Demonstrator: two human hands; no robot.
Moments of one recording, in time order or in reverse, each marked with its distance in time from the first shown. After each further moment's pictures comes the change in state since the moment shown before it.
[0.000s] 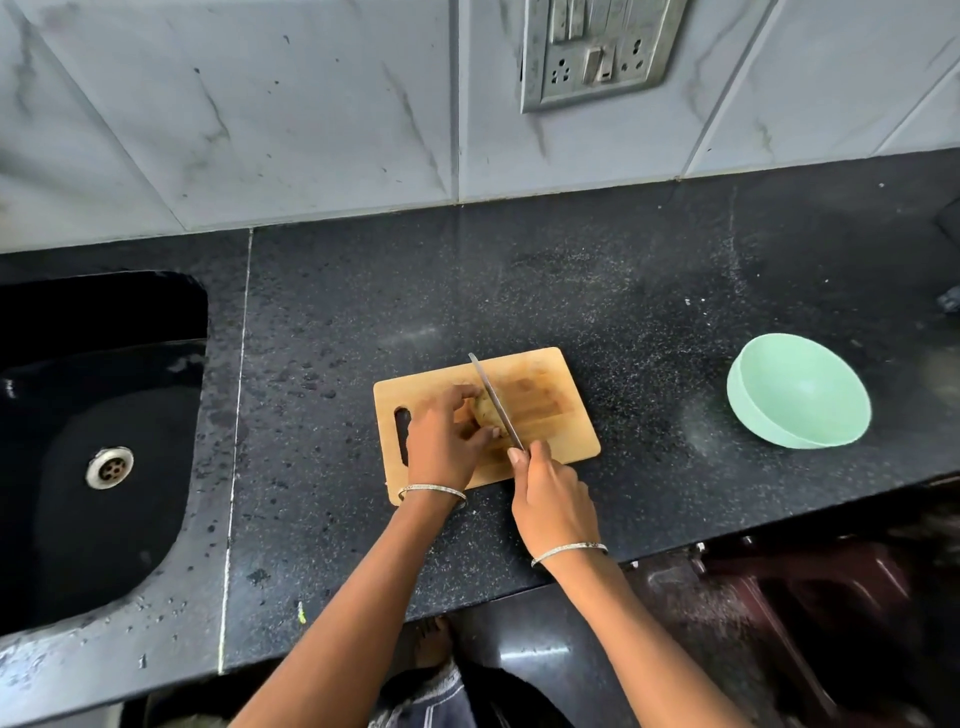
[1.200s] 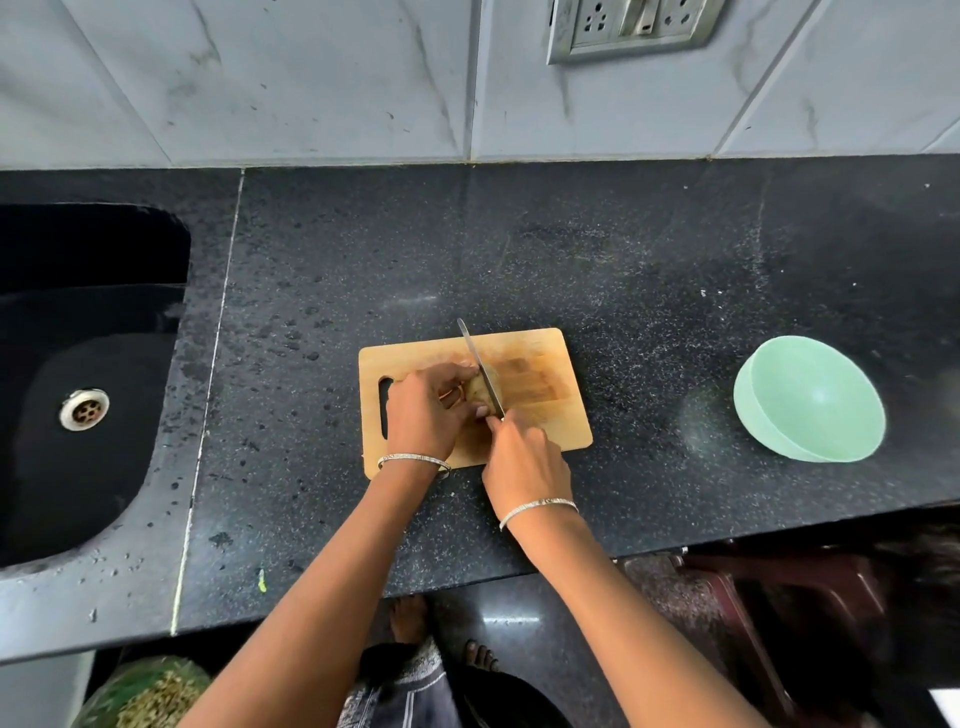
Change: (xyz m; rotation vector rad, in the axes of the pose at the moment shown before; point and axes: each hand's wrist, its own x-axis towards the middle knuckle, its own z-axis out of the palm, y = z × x) left_hand 0.012 -0.004 0.009 -0.124 0.068 -0.047; right_hand 0.023 -0.018 -0.013 -0.098 -0.133 -0.015
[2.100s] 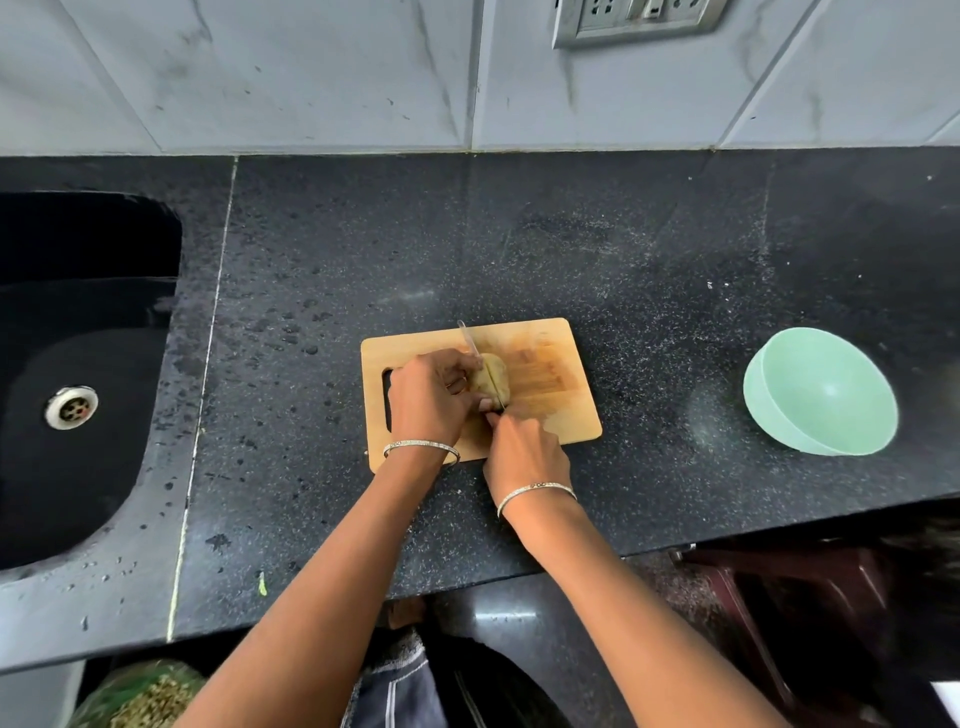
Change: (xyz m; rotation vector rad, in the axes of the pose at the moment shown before) left_hand 0.010 -0.004 0.003 -0.119 0.001 -0.026; right_hand 0.017 -0.005 0.017 -0.058 -0.011 0.074
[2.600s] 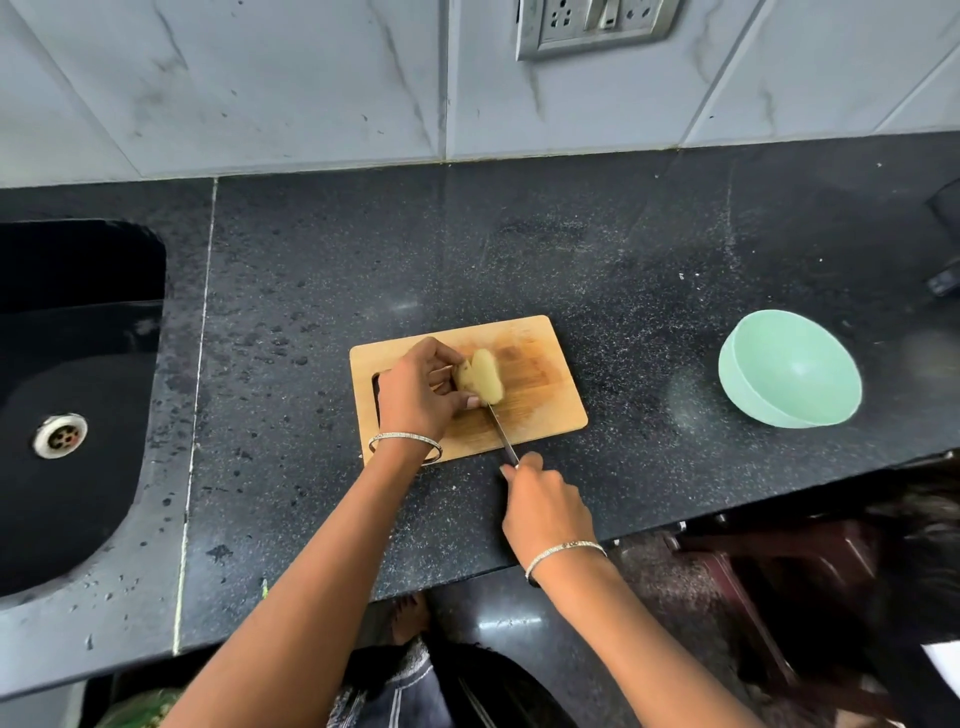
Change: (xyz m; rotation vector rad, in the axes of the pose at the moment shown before) left_hand -0.002 0.011 -0.011 0.018 -0.094 0.018; right_hand -0.056 0.030 0.003 -0.057 -0.091 0.038
